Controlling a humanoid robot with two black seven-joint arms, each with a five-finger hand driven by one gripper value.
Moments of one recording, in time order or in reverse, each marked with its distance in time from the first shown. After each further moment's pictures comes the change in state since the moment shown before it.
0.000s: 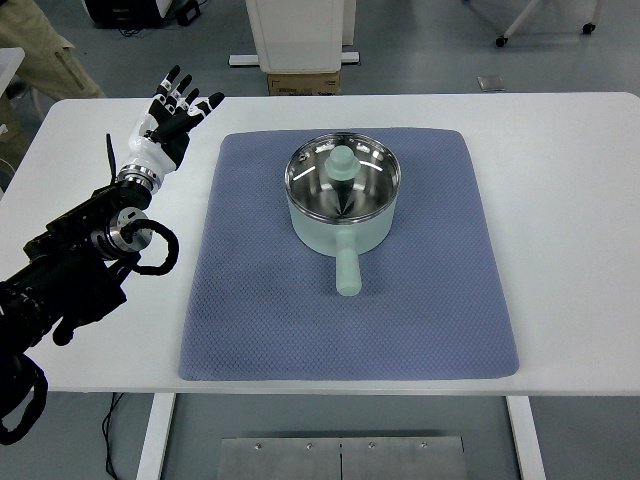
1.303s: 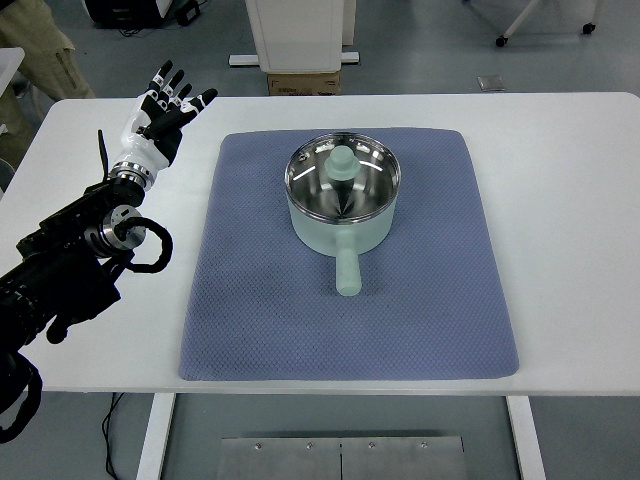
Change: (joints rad) left arm -0.004 0.016 0.002 0.002 0.008 -0.003 -0.010; right arm 0.000 0.000 0.000 0.000 0.000 0.000 0.000
